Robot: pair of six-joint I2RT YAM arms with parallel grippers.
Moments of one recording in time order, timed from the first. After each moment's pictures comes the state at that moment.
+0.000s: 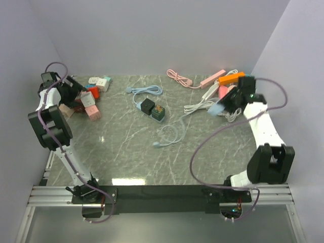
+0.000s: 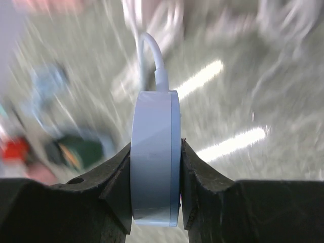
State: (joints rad) left arm 0.42 2.09 1.73 -0.52 0.40 -0.61; right arm -0.02 1.40 1.17 -0.68 -0.10 0.76
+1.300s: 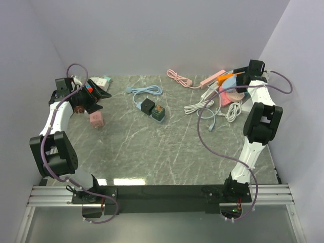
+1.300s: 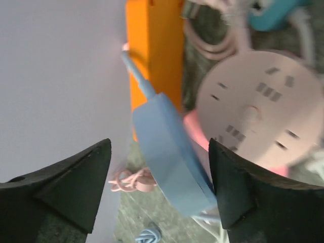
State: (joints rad) left arm 0.25 1.57 1.25 -0.48 0.69 -0.59; right arm -0.24 2.11 1.79 -0.34 -0.01 1.17
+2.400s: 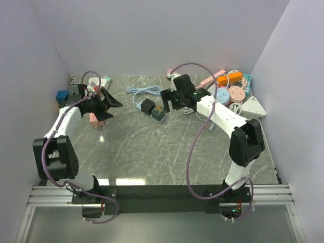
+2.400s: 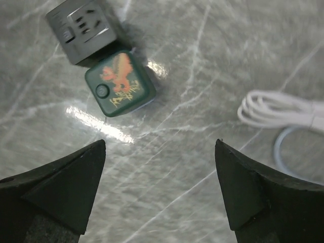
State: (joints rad) left arm 0.13 1.52 1.13 -0.48 0.70 -0.59; right arm 0.54 1.76 1.51 -0.55 0.01 0.18
